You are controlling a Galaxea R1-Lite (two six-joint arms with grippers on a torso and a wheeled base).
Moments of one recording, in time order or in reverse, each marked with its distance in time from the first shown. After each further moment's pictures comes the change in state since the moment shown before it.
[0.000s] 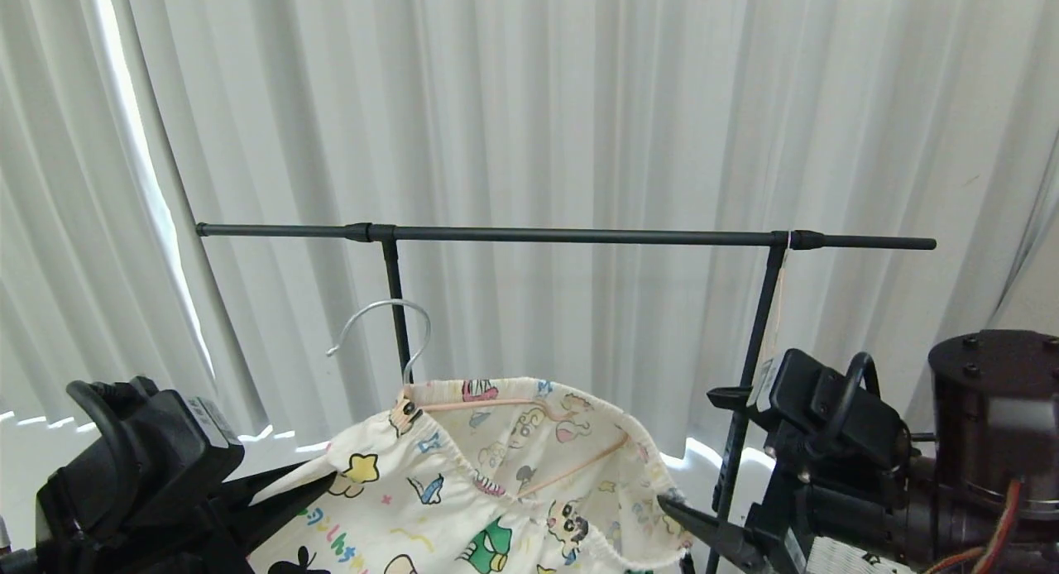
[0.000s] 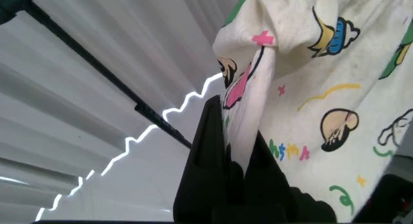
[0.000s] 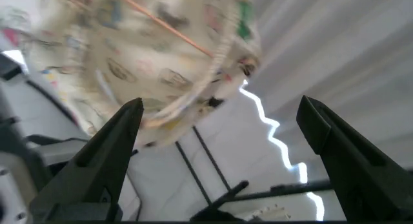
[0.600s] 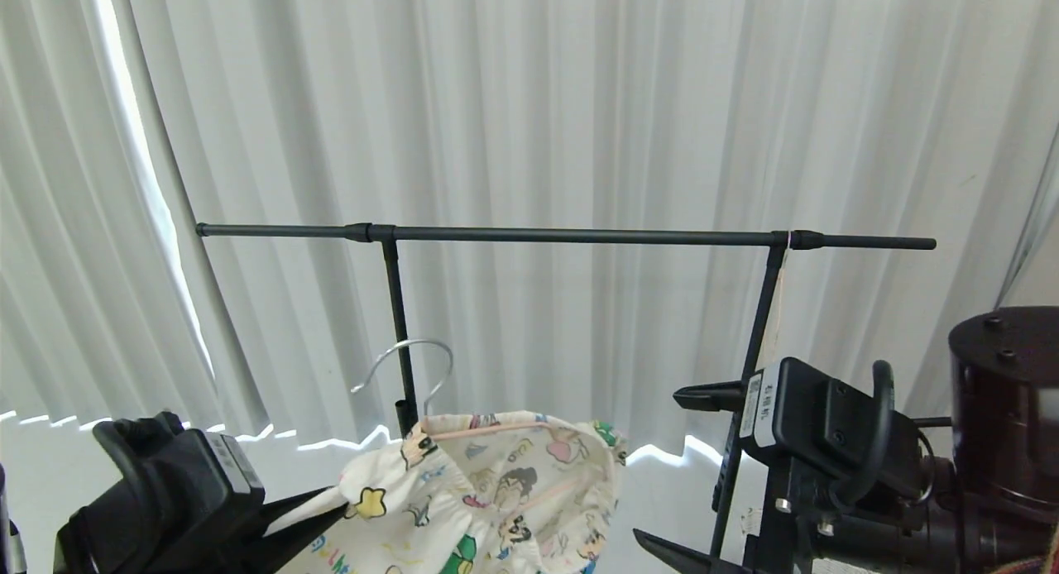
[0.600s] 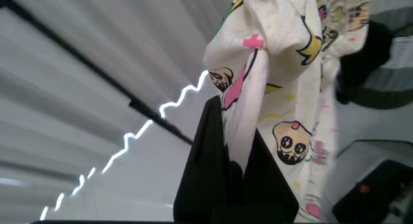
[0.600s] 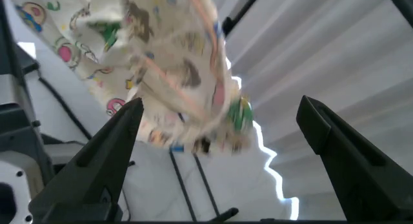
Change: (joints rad) left arm -0.110 0.000 0.034 -0.002 0.041 -0.003; right arm 0.084 -0.016 -0.101 0.087 0.057 -0.086
